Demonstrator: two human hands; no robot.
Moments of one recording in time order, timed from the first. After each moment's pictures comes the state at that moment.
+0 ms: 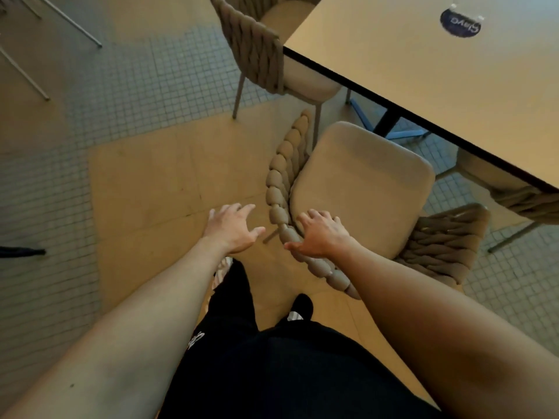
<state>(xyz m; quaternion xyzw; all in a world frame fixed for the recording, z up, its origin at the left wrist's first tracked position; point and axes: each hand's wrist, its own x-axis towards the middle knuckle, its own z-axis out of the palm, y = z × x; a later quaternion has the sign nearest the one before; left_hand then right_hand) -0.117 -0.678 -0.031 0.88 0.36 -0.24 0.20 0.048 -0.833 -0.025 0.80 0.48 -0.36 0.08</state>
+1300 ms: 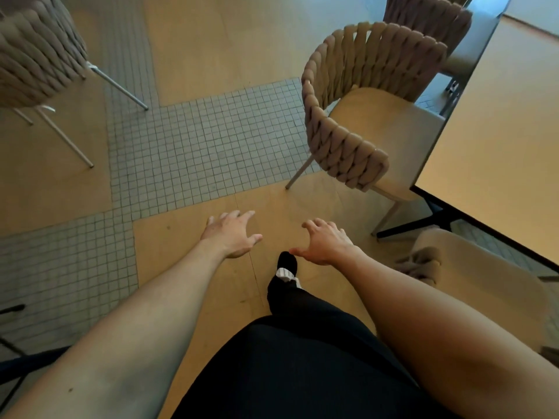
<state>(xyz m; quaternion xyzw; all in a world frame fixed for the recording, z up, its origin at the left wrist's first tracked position) -0.098 -0.159 -0.001 0.88 0.35 -0.27 0.17 0.067 -0.321 -0.024 0.83 0.43 -0.35 0.05</state>
